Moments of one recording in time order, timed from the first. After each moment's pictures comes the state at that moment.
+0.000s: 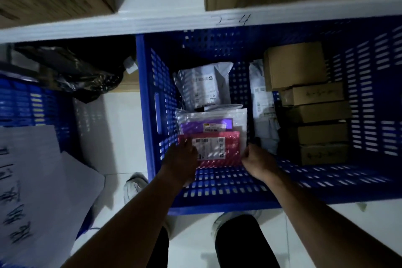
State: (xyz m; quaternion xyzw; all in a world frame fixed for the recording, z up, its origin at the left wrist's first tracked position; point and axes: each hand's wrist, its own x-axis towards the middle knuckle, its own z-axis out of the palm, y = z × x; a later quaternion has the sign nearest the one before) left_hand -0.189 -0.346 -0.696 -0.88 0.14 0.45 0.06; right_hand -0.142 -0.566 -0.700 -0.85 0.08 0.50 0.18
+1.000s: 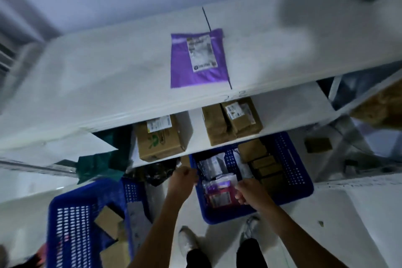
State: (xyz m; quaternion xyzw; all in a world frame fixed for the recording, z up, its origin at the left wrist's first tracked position) left_hand -0.134 -0.259 -0.198 -0.78 -0.30 0.24 -0.50; right_hand -0.146 -0.515 -0.193 -0.78 0.20 0.39 0.45
